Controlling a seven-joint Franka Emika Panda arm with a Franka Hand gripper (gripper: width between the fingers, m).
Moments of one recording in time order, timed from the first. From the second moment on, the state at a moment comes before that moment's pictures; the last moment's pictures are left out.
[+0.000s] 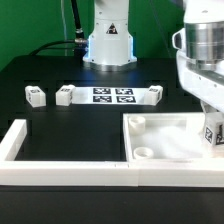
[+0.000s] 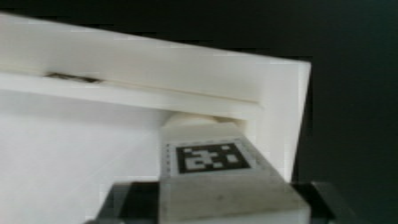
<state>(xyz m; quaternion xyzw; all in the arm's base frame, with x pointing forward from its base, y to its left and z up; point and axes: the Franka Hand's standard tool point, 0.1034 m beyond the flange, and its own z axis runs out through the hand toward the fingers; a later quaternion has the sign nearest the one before) 0.682 0.097 0.074 -0.73 0.67 0.05 0.09</state>
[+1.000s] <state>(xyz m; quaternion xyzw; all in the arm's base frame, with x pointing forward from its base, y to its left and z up) 0.663 0.103 0.060 -0.63 0.77 0.06 0.07</state>
